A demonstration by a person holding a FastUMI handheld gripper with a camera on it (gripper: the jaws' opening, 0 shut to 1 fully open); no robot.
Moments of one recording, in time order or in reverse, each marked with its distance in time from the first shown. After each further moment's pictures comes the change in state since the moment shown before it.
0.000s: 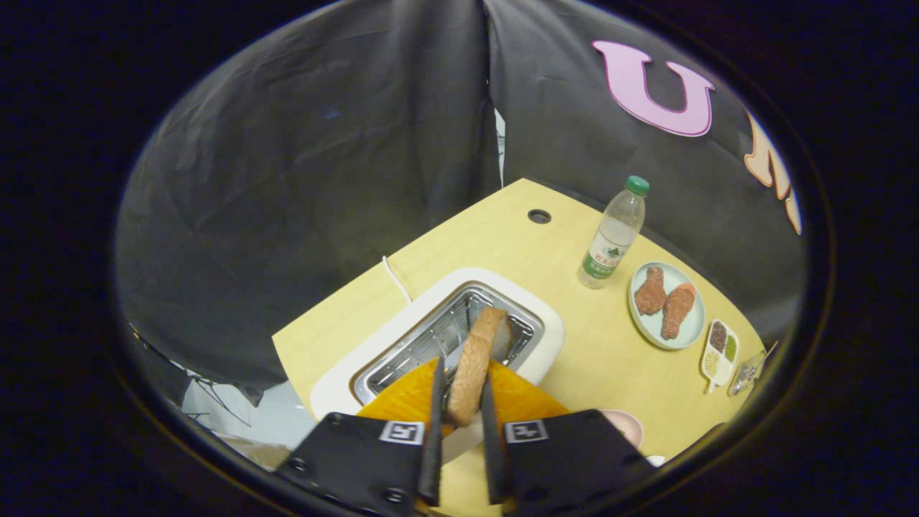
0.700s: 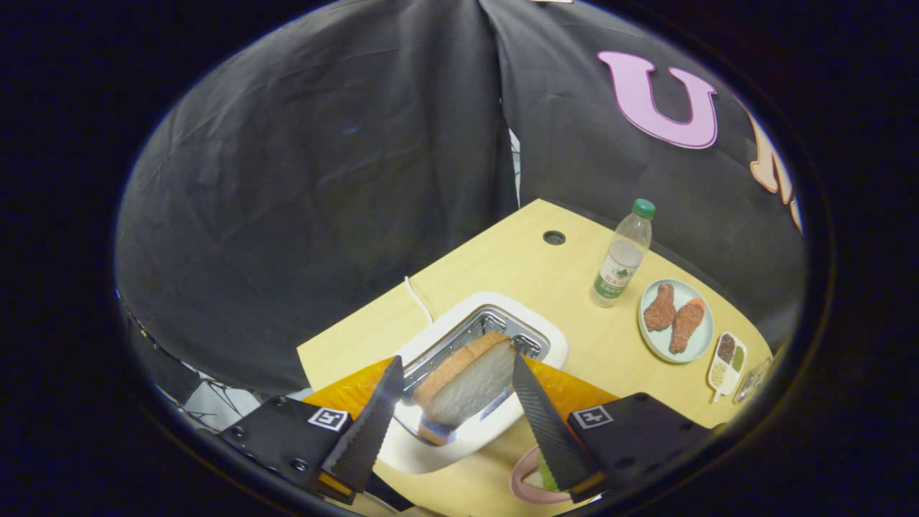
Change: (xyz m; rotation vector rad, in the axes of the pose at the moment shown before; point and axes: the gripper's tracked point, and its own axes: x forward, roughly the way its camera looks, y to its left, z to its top) arm -0.004 0.006 0.019 -0.005 -0.047 0.042
